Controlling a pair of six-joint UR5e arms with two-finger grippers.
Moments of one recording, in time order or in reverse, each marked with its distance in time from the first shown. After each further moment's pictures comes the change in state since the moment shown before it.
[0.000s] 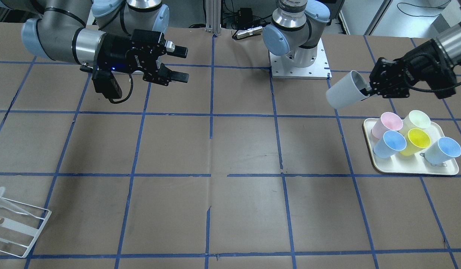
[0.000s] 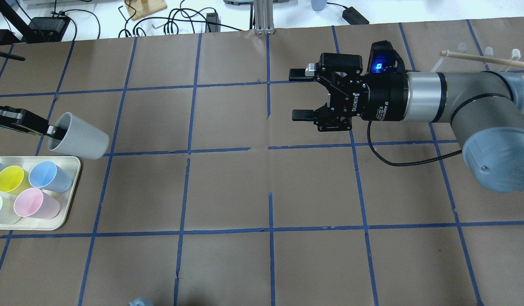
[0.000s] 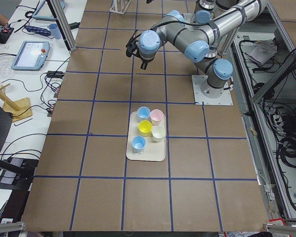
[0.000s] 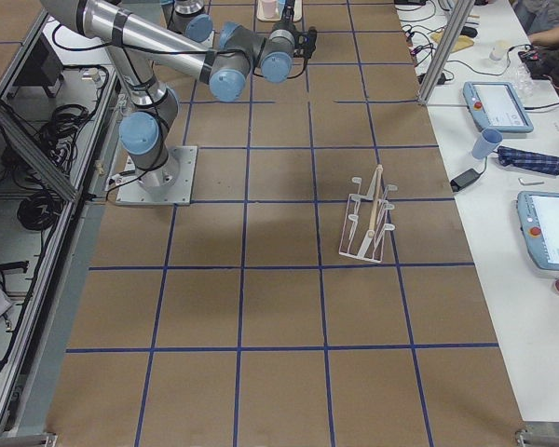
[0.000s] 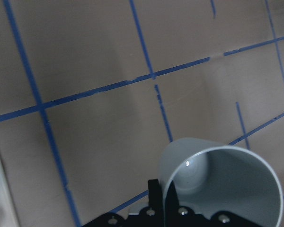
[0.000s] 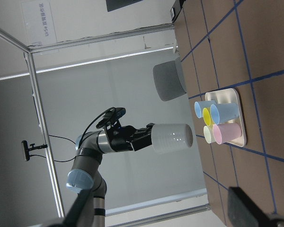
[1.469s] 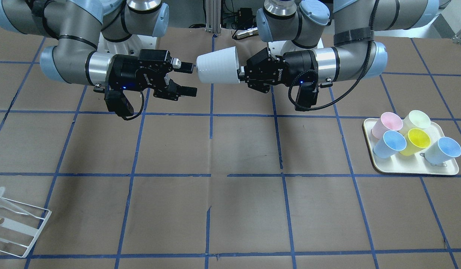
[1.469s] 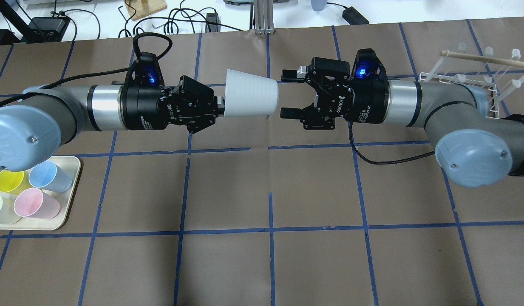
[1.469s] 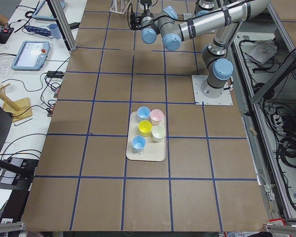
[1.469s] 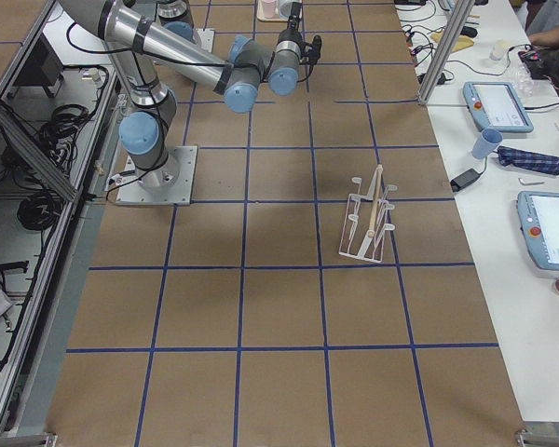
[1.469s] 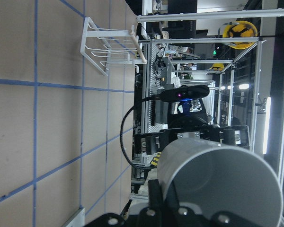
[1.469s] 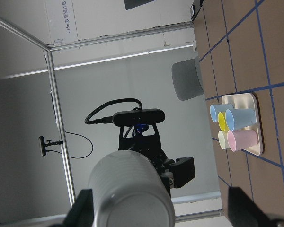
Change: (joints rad) left arm -0.446 -0.004 -0.233 -0.026 -0.841 -0.366; right arm 0.039 0.102 0.021 -0.070 0.084 -0.070
